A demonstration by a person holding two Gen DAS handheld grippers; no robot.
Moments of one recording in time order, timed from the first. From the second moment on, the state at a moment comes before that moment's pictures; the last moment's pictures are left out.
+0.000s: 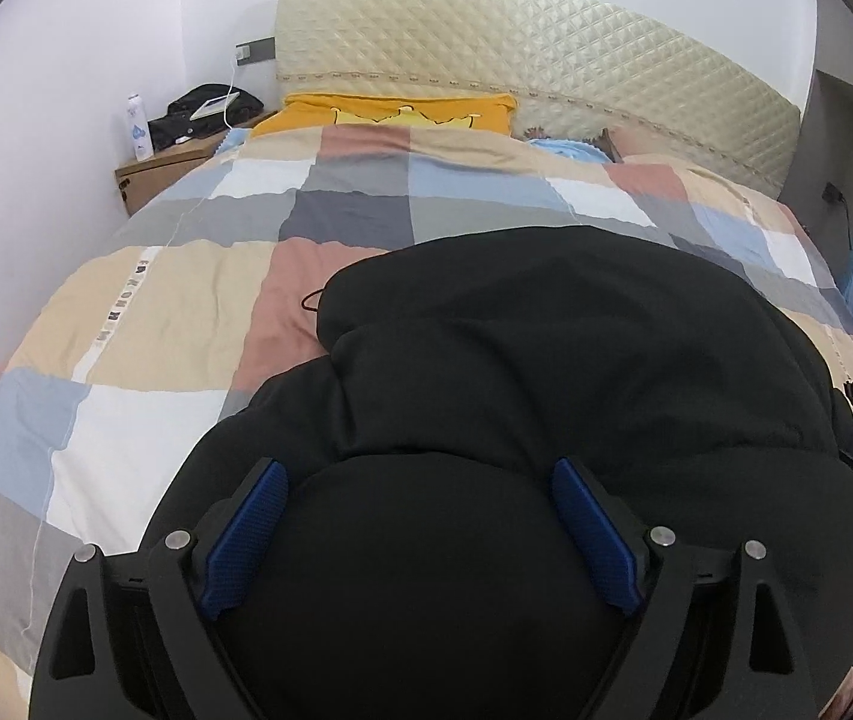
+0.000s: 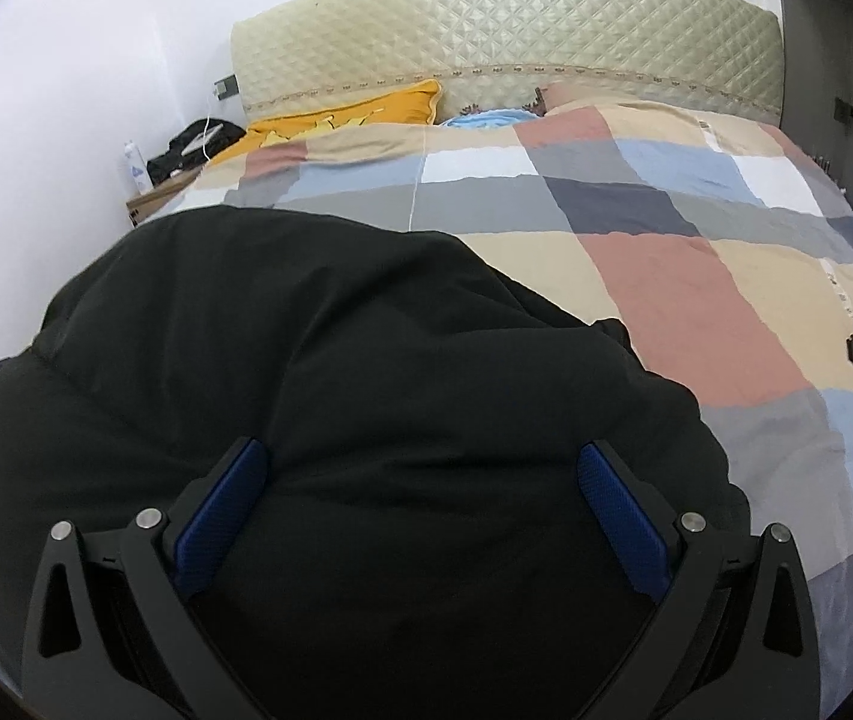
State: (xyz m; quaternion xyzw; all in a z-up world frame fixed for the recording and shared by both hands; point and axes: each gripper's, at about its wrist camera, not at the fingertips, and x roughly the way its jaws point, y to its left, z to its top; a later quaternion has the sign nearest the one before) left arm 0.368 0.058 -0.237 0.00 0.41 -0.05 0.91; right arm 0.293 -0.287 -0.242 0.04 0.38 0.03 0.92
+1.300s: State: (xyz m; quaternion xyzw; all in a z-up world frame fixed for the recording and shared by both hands) left arm 0.109 -0.016 -0.007 0.02 0.25 -0.09 0.96; right arm 0.032 -0.241 -0.009 0.06 0.17 0.00 0.98
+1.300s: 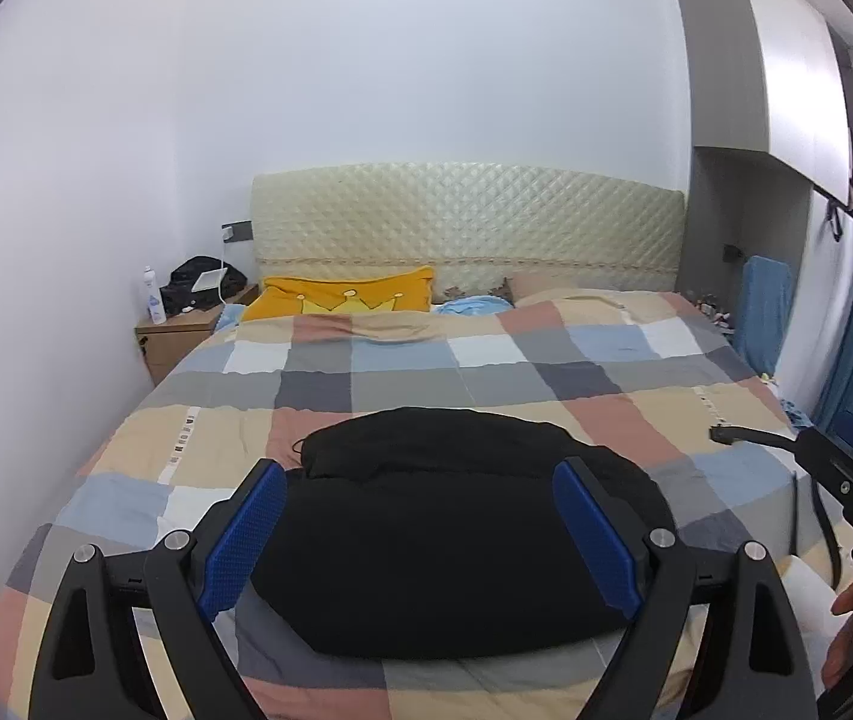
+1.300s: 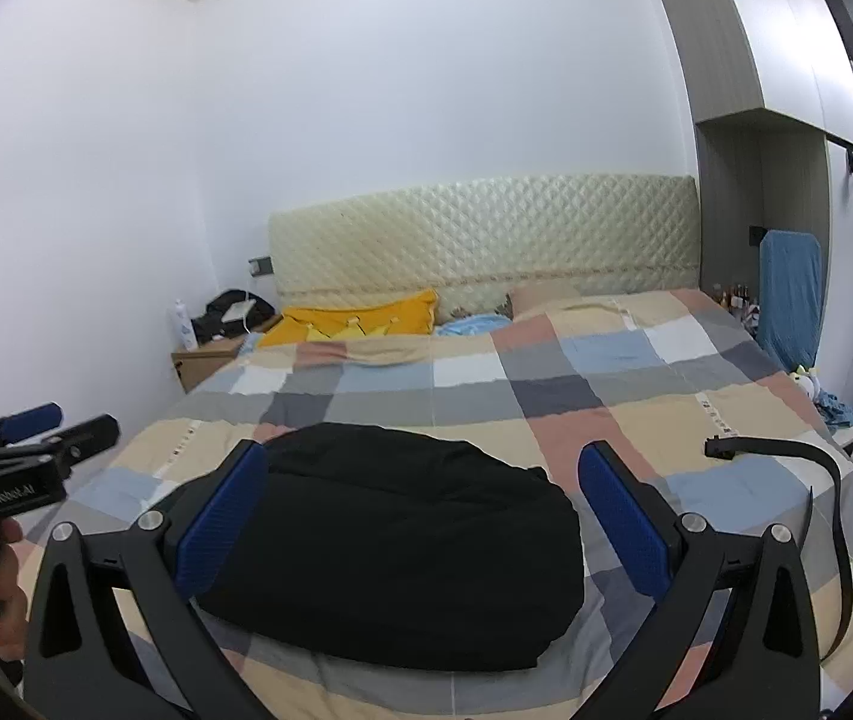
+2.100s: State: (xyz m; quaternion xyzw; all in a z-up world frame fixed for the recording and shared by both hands) left arm 0.054 -0.010 -0.020 0.02 0.25 -0.10 0.96; right arm -0.043 -0.213 -0.031 0.05 0.19 0.00 0.98
